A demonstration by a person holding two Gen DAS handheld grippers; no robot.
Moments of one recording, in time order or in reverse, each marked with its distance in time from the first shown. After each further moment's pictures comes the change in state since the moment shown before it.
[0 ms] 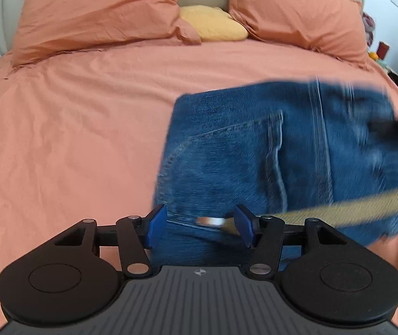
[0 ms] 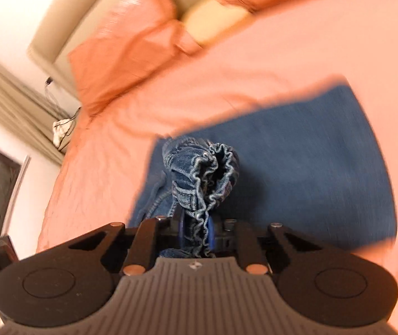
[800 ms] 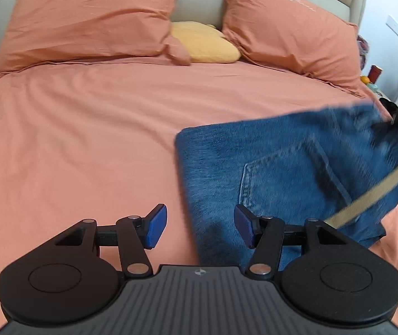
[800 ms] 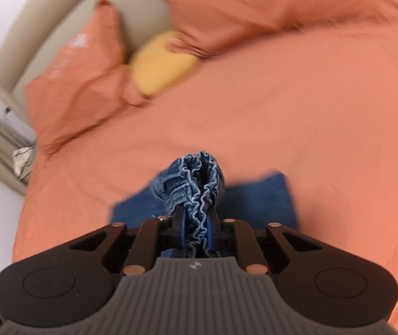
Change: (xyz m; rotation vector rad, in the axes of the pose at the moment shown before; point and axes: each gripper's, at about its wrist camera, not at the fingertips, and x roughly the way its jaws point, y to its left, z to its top) left arm 0.030 -0.005 0.032 -0.032 -0.052 -0.105; right arm -0.007 -0.091 0.106 0.101 -0.026 -0.191
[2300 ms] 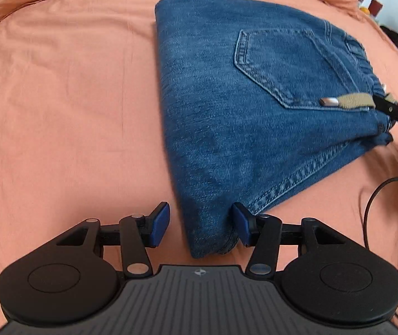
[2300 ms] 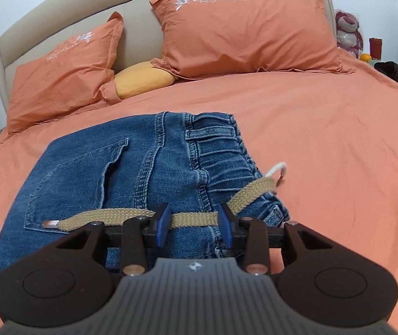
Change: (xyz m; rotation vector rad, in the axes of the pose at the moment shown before) left arm 0.032 -0.030 -0.082 0.064 0.296 0.031; right arm 0.023 -0.035 -0.187 -0.278 -0.393 -0.186
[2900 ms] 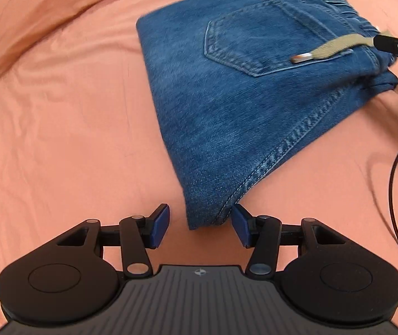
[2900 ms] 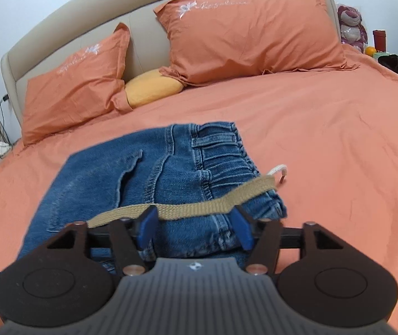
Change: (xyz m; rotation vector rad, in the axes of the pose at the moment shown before) left arm -0.026 -0.049 -0.012 0.213 0.036 0.222; right arm -0.028 -0.010 0.008 0.058 -0.009 0.060
